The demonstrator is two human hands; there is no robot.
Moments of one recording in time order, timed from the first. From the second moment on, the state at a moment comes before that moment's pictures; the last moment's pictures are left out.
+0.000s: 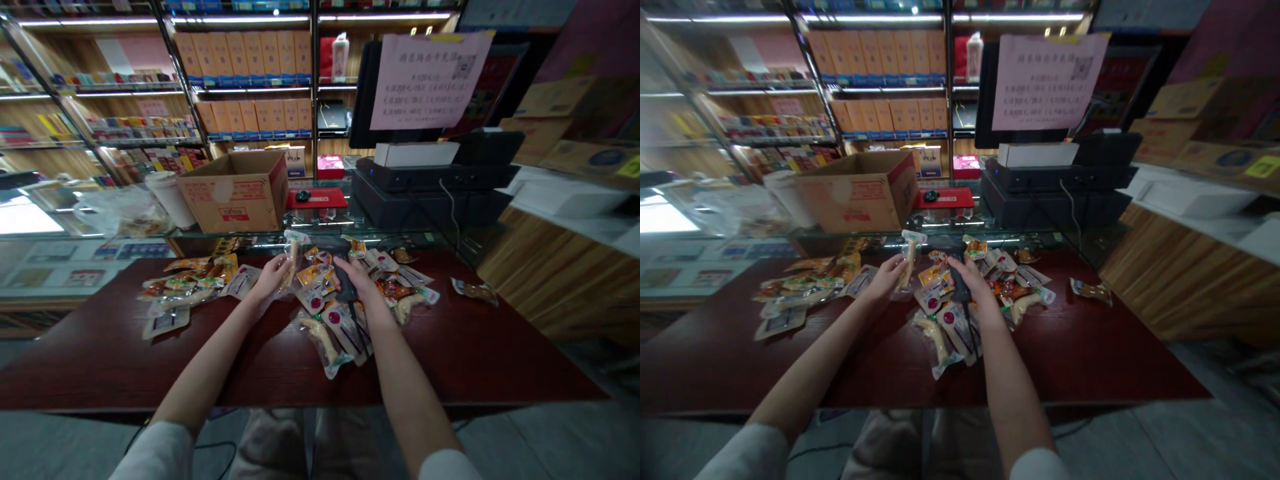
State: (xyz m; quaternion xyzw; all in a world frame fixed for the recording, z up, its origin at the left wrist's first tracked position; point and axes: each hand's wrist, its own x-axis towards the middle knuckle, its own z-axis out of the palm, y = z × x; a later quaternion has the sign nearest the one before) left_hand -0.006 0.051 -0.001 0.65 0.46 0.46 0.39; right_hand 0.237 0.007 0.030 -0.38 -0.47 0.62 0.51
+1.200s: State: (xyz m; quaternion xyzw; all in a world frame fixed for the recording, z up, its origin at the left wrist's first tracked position) left_hand -0.033 0.034 0.008 0.27 0.28 0.51 0.77; right_hand 0.206 -0.010 0.028 -0.35 -0.49 0.67 0.44
